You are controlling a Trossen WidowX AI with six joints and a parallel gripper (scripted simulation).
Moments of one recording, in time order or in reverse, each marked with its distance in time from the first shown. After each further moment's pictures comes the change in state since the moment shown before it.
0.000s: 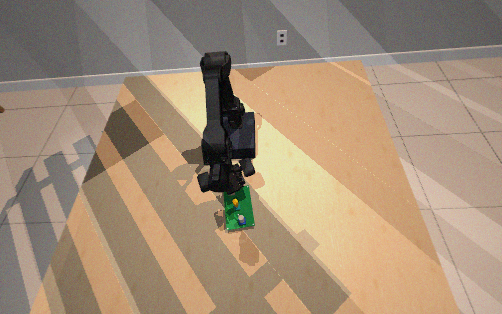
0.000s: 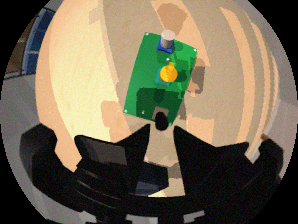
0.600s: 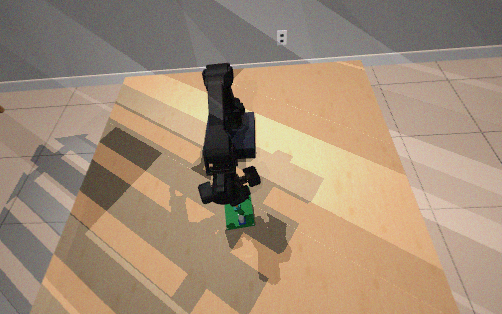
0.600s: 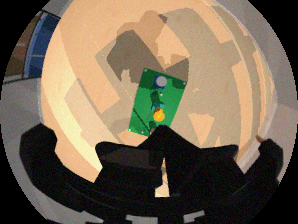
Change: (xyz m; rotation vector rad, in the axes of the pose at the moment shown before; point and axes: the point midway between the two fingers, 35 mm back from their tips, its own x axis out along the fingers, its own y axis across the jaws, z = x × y) arm -0.038 -0.002 0.062 -0.007 -0.025 -0.005
